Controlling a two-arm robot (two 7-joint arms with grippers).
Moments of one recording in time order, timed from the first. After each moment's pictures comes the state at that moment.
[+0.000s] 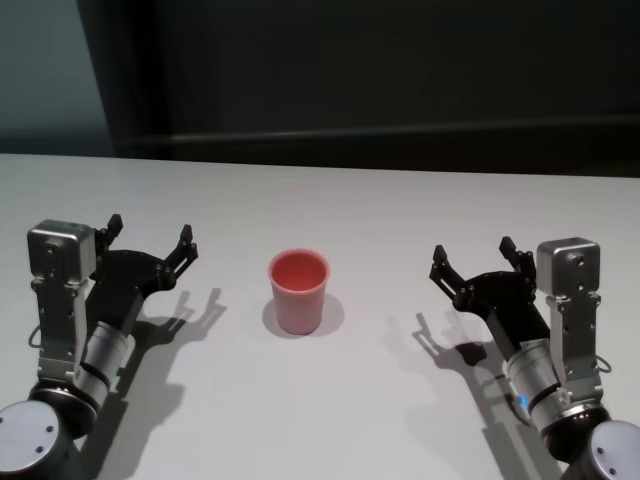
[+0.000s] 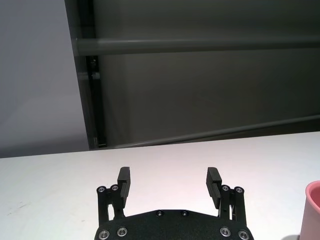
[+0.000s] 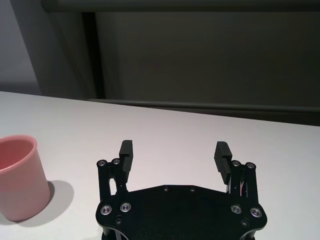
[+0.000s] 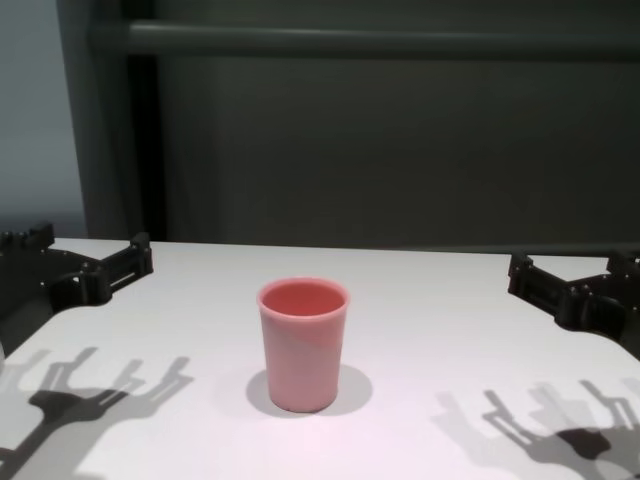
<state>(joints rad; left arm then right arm) 0.01 0.22 0.15 -1.53 -0.14 -0.08 -0.05 -0.06 0.16 -0.26 -1.64 0.19 -0.04 -0.06</state>
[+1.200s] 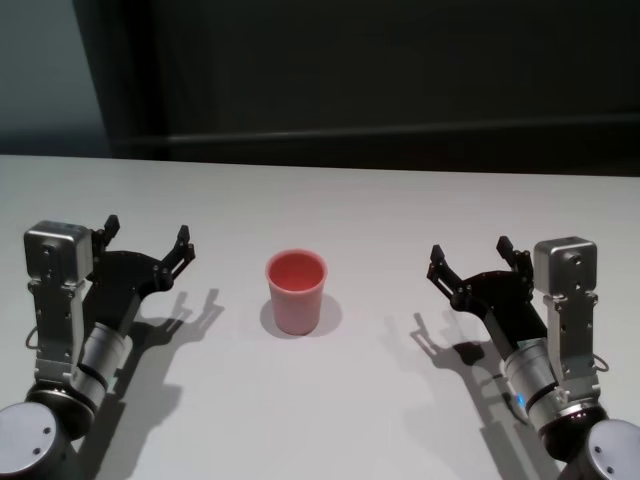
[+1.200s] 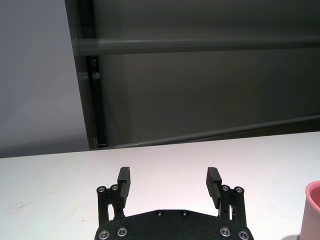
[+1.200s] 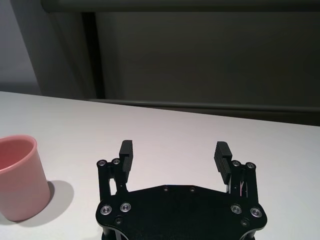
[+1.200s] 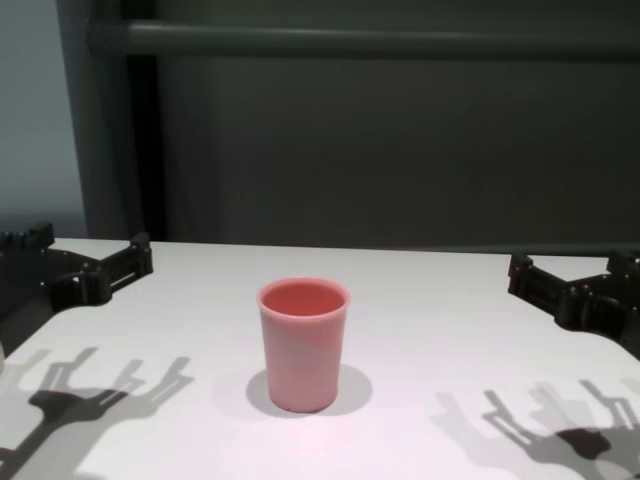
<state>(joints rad) 0.01 0.22 0.15 -1.53 -0.14 -0.08 -0.05 -0.06 0.16 -0.26 -1.64 0.19 -0.04 -0.06</state>
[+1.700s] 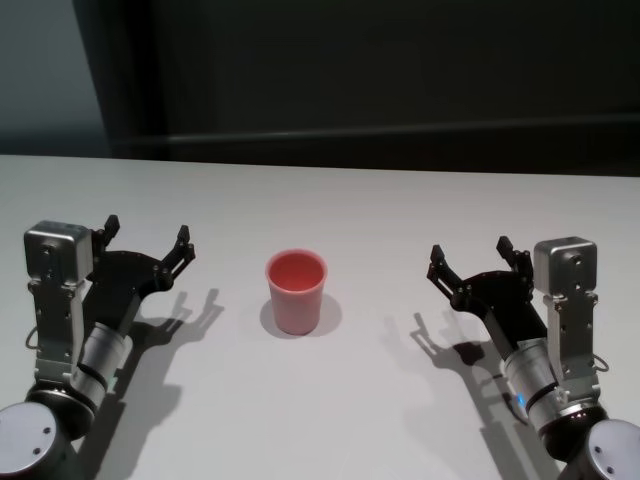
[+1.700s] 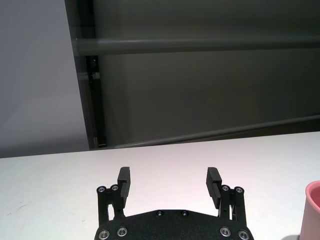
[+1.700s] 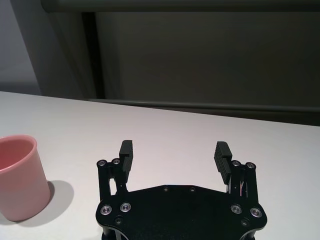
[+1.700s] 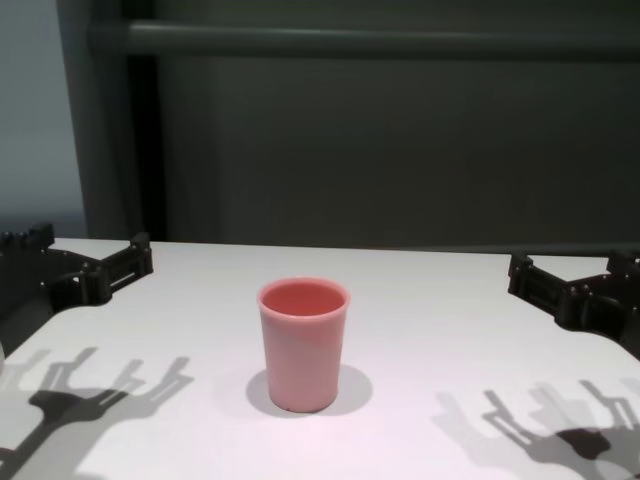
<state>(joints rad) 0.01 0.22 0.15 -1.53 -0.14 -0.08 -0.05 -0.06 0.16 -0.26 -1.64 0.19 -0.04 -0.06</state>
